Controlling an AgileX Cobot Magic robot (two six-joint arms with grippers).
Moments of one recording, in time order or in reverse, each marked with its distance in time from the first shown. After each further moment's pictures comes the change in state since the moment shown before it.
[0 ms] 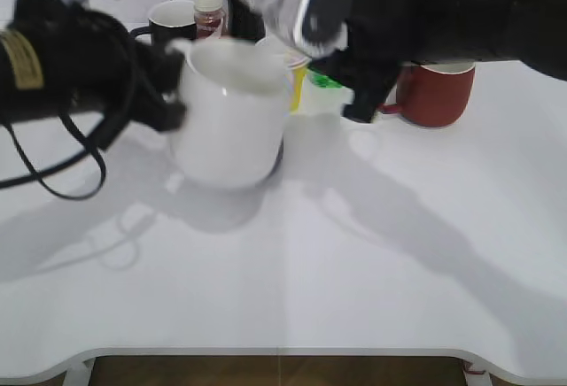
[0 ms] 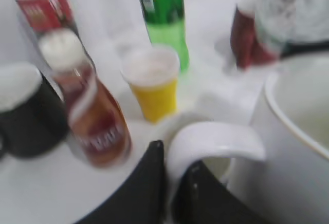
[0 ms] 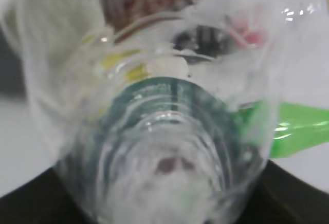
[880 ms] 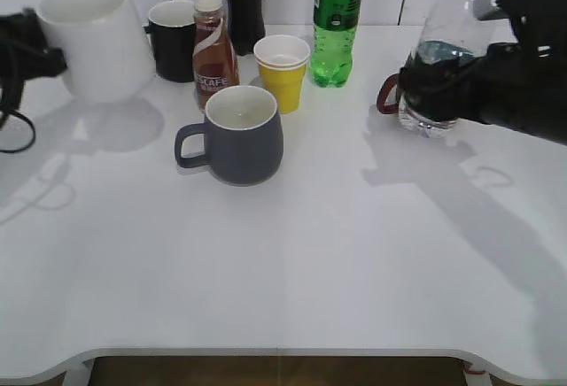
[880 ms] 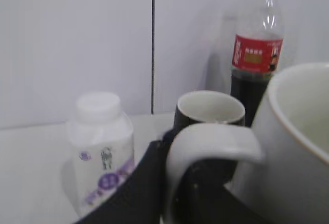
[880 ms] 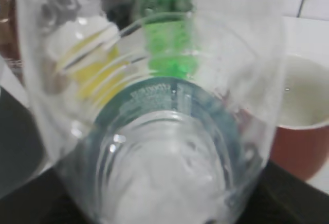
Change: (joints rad) left arm 0.498 0.243 0.110 -0.099 -0.725 0.001; right arm -0.352 -0.001 0.370 0.165 -0.567 0.791
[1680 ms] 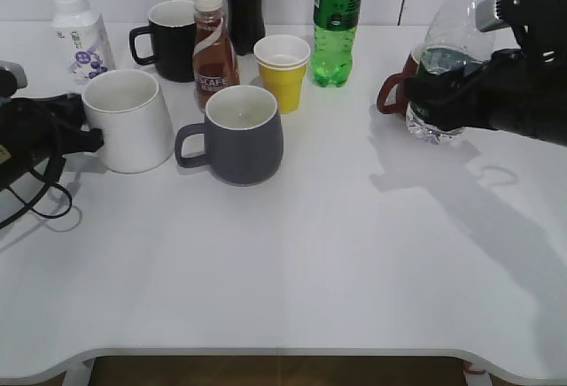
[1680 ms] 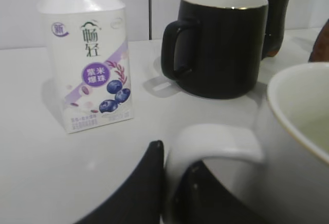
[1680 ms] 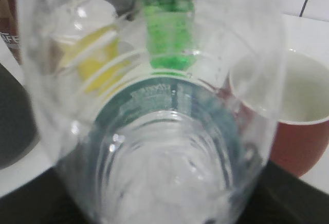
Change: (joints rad) left arm 0.003 0.369 0.000 -0.022 -0.249 0.093; right arm -0.044 0.000 0.008 -0.139 -0.003 0.031
